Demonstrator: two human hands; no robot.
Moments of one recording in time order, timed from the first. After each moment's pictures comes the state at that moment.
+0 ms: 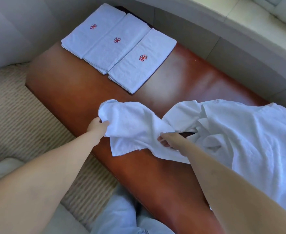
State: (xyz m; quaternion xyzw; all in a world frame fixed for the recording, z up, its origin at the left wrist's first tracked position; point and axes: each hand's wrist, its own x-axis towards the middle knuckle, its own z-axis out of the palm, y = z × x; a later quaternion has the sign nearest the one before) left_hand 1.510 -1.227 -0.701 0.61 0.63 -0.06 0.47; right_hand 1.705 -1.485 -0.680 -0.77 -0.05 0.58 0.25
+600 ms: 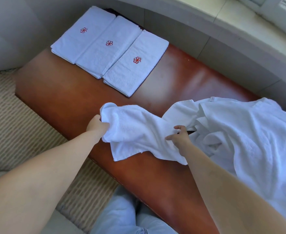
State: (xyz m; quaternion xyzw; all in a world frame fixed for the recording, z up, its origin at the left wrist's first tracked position) left_hand 1.529 -1.197 -0.698 0.70 0.58 -0.13 0.40; right_hand 1.703 -1.489 -0.698 -0.79 0.14 0.43 0.42
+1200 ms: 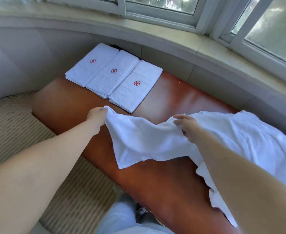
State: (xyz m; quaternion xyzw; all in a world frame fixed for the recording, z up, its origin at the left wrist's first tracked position) left_hand 1.547 -1.169 -0.584 0.61 0.55 0.06 0.58; right_hand 1.735 -1.479 -0.574 -0.78 0.08 0.36 0.50
